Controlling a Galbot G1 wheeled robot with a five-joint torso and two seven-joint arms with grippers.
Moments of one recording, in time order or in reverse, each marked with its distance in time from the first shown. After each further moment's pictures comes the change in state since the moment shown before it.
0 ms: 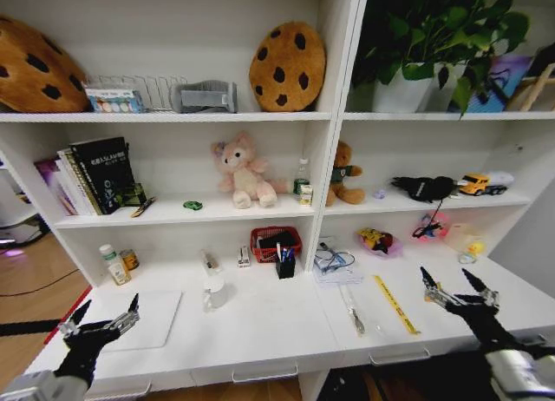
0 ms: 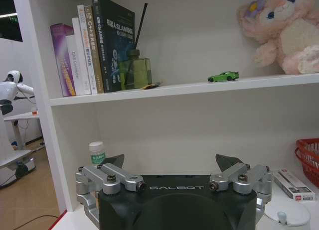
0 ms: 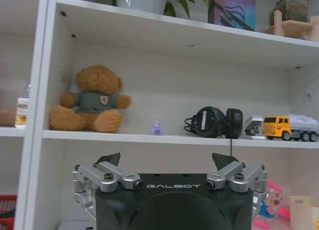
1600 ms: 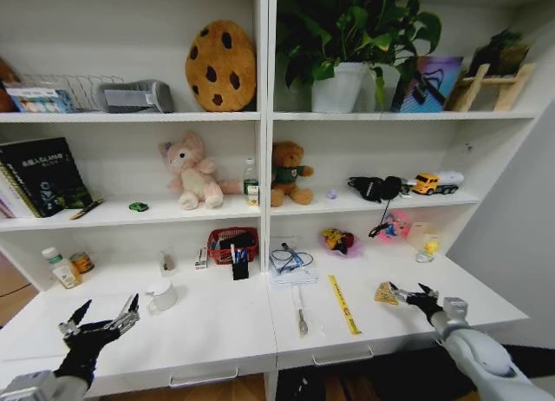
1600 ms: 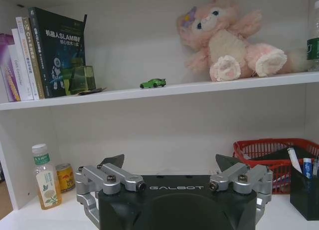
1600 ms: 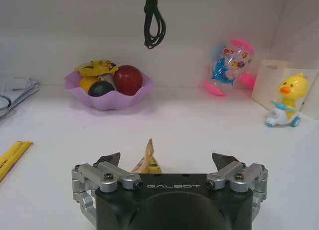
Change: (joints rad) left arm 0.000 0.000 0.000 0.000 0.000 0.000 0.000; right arm 0.608 -0.162 -0.487 -0.635 -0.133 -0.380 -0.019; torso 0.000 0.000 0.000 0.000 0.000
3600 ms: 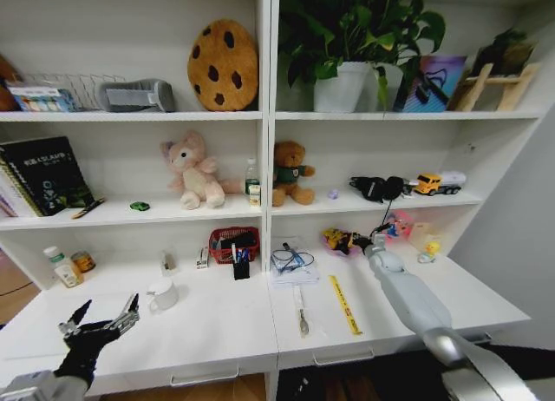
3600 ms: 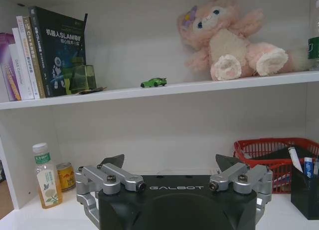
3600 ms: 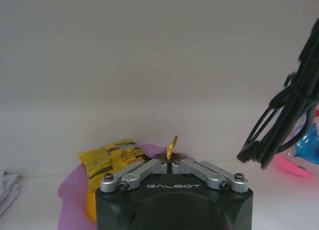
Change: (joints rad) left arm 0.000 0.000 0.000 0.000 0.000 0.000 0.000; right arm 0.936 0.220 -0.487 -0.772 -0.103 0.106 0.009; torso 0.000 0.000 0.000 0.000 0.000
